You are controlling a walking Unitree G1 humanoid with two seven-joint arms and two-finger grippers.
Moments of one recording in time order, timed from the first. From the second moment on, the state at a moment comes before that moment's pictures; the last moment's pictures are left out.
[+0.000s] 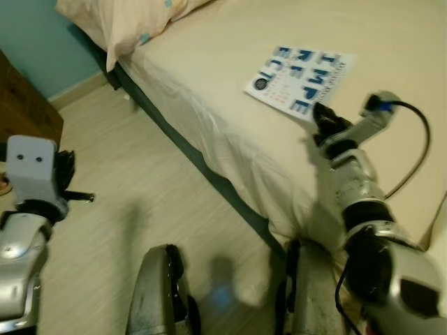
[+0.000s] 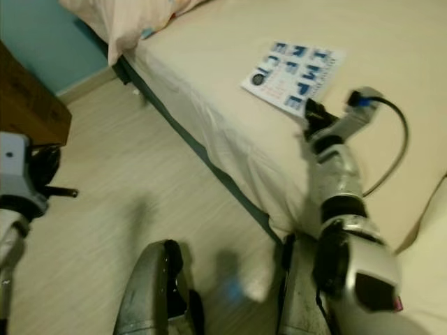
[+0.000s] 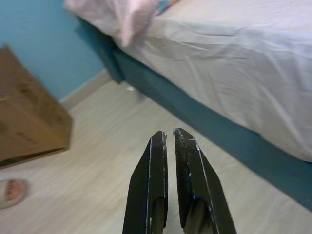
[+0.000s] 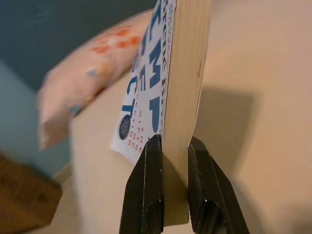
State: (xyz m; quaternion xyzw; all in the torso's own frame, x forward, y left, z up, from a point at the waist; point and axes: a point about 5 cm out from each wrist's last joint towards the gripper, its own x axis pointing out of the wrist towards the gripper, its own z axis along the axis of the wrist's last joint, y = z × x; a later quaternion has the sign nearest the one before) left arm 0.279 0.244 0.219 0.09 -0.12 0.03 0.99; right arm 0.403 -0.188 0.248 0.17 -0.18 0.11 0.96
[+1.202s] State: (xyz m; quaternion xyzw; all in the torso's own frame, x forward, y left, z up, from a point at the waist) left arm 0.295 0.203 0.160 0.04 -0.07 0.09 0.99; right arm 0.344 -0.171 0.165 -0.01 -0.09 0.03 0.99
